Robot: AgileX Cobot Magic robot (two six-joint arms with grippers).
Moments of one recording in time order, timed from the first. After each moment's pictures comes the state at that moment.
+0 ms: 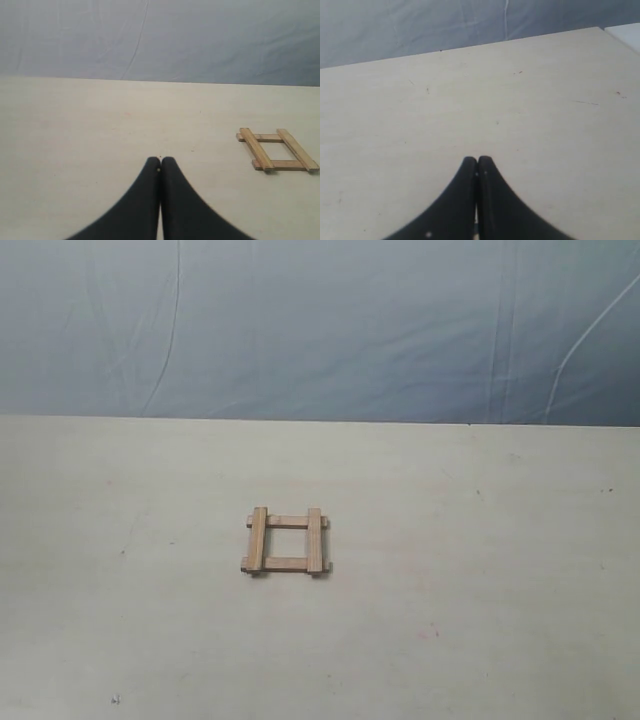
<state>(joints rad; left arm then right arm) -0.04 0.01 0.00 -0.34 0.25 0.26 0.00 0.01 0.00 -0.07 0.38 0.21</state>
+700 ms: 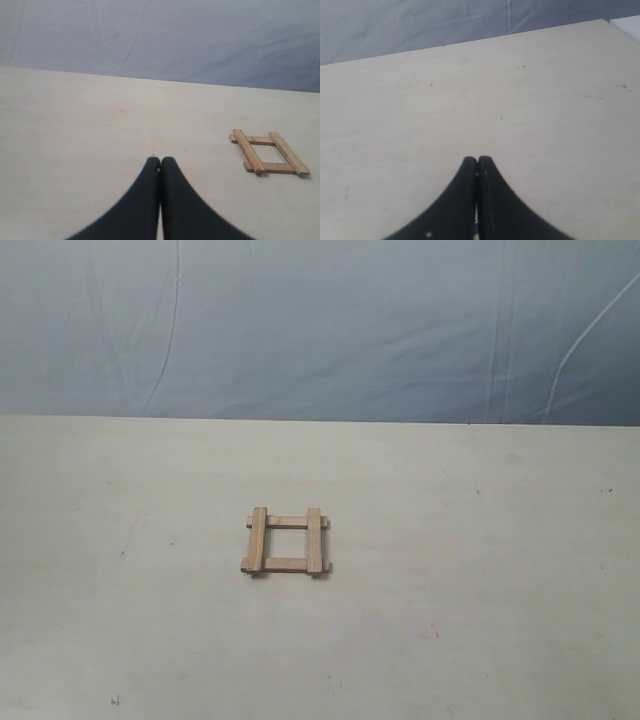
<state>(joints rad) -0.04 0.00 0.00 -0.39 0.26 0.26 0.00 0.01 0.00 -0.03 0.40 0.19</state>
